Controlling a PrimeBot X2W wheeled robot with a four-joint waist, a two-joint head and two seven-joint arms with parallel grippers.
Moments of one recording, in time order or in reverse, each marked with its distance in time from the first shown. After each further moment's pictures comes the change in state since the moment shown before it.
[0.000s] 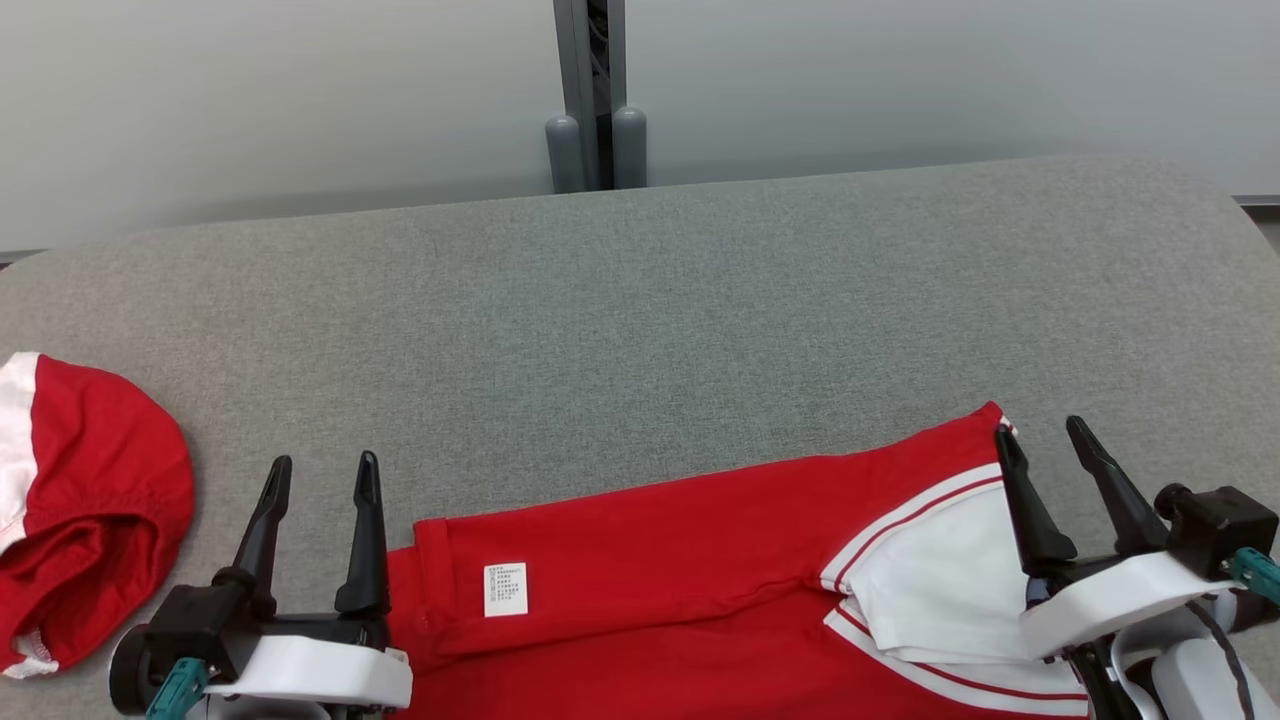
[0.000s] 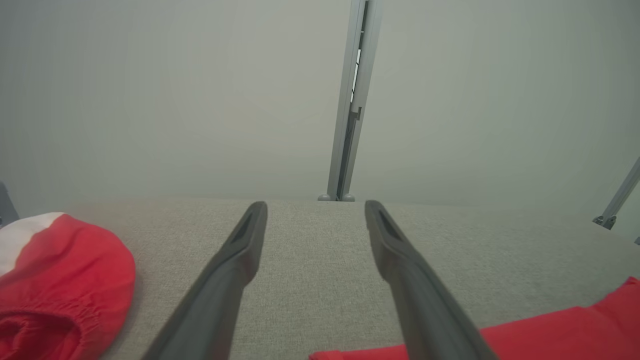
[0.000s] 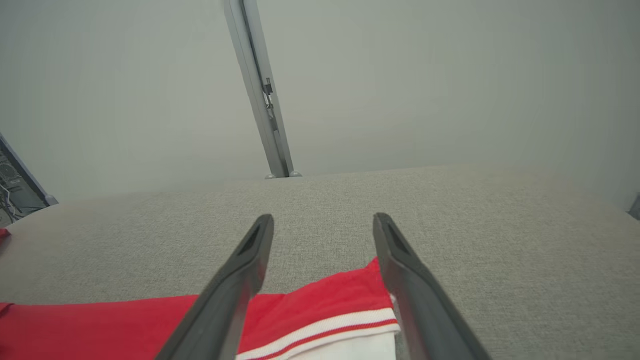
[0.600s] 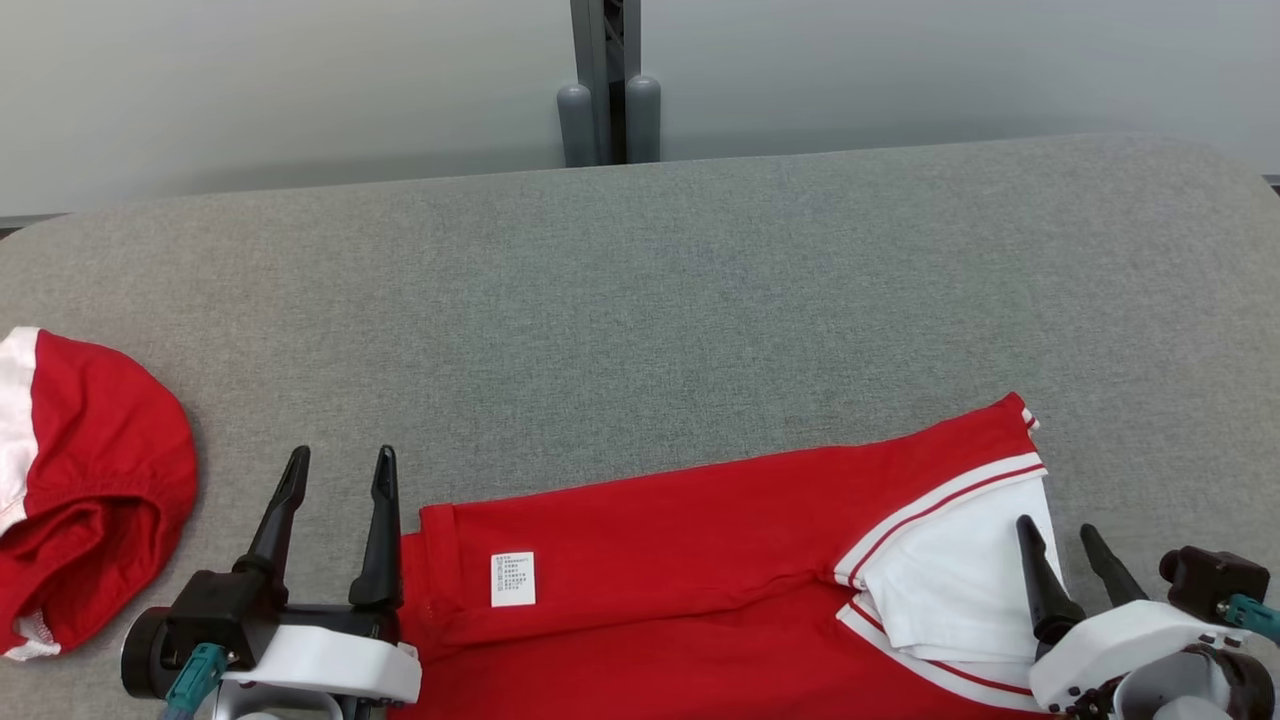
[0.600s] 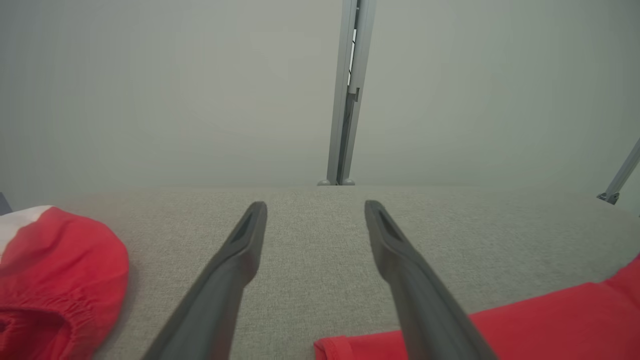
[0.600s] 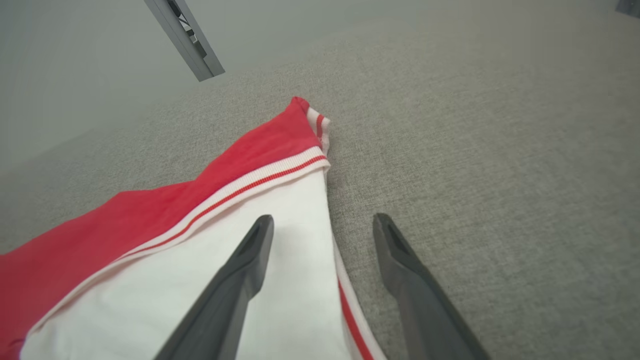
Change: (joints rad) left arm -0.029 -0.001 -0.011 0.031 0.038 -0.022 0.000; right arm -0.001 0.037 -0.053 0.275 0.122 0.000 0.040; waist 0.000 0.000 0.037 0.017
